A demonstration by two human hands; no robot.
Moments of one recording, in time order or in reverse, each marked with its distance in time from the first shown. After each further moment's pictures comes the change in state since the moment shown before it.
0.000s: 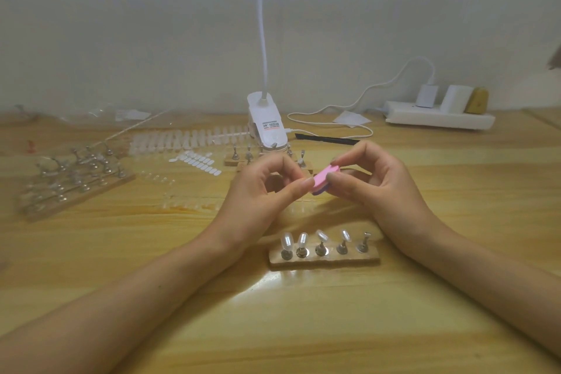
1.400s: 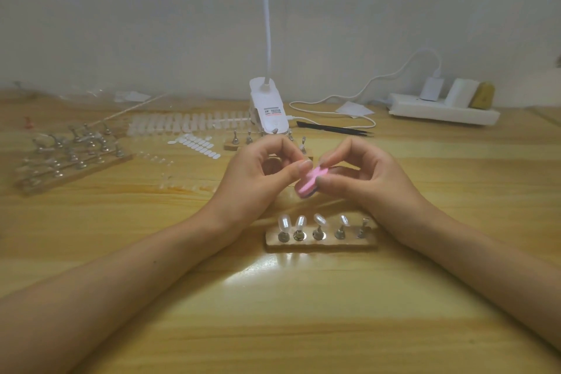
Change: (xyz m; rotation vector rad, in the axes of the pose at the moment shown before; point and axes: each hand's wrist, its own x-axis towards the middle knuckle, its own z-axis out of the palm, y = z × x) left_hand 0.000 -0.001 -0.001 -0.003 0.012 0.003; right_hand -0.002 0.002 0.000 0.032 -0.162 0.073
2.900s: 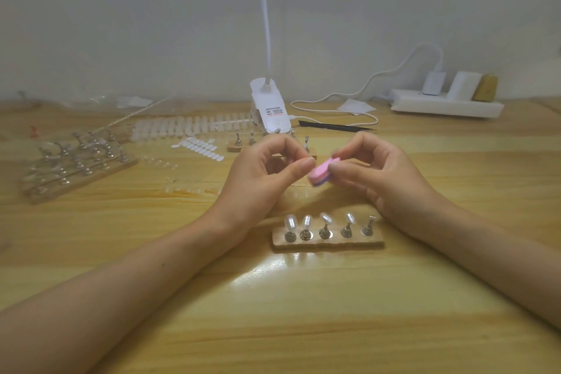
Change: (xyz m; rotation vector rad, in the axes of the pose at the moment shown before) left_hand 0.000 -0.001 -0.001 -0.006 0.003 -0.010; right_hand 0.003 -0.001 -0.003 0.047 0.110 0.064
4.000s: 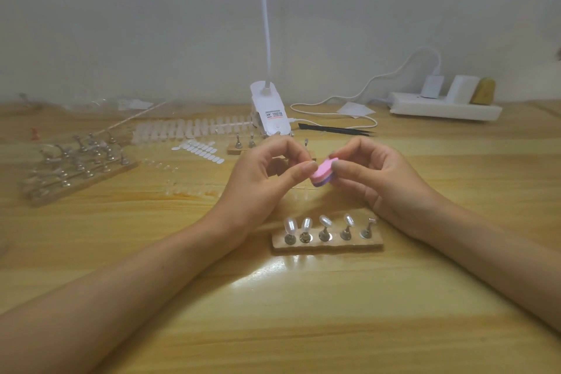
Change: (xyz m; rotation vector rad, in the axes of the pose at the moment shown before) left_hand 0.000 0.003 0.001 -0.017 -0.038 0.042; right_hand 0.003 0.000 -0.003 0.088 -0.035 0.042
